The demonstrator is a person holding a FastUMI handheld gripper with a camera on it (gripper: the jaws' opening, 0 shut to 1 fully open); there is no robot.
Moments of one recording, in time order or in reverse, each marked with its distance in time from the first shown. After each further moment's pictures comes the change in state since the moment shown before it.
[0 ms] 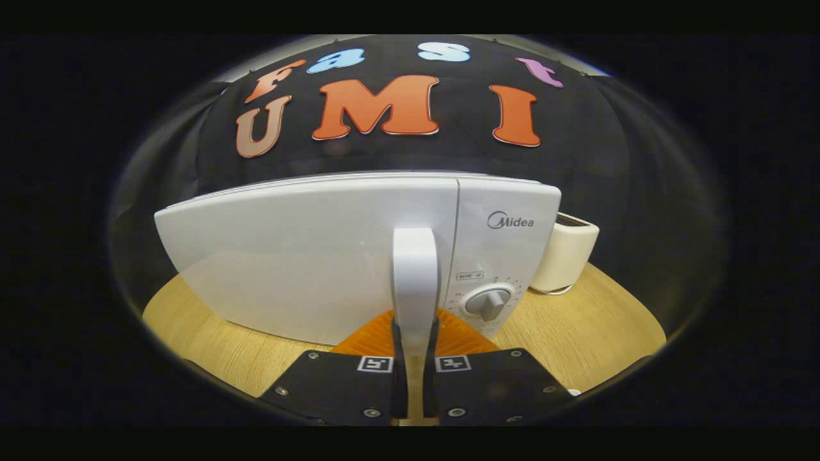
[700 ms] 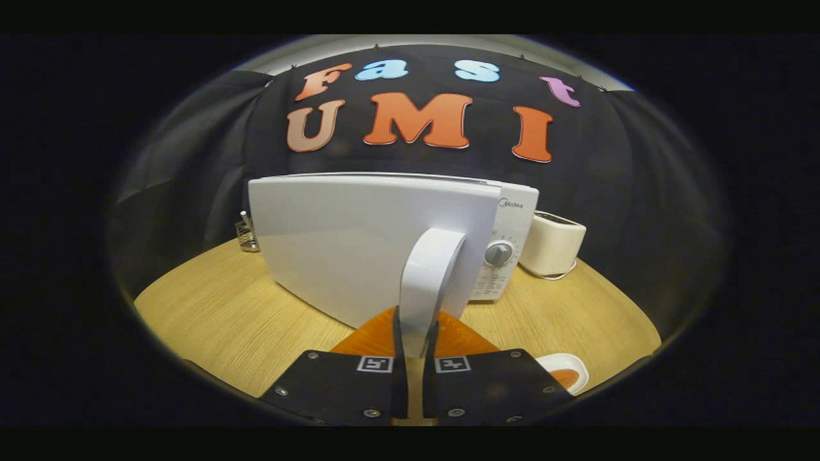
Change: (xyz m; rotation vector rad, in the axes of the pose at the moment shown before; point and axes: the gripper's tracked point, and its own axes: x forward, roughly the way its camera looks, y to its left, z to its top) arm -0.131 0.046 -0.056 -0.102 -0.049 0.087
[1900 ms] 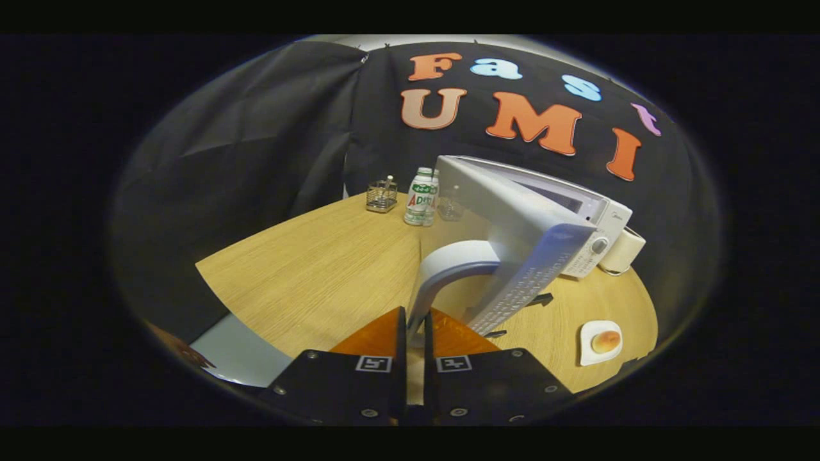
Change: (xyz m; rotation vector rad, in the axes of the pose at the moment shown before) arm -0.147 0.199 -0.037 -0.191 0.151 0.267
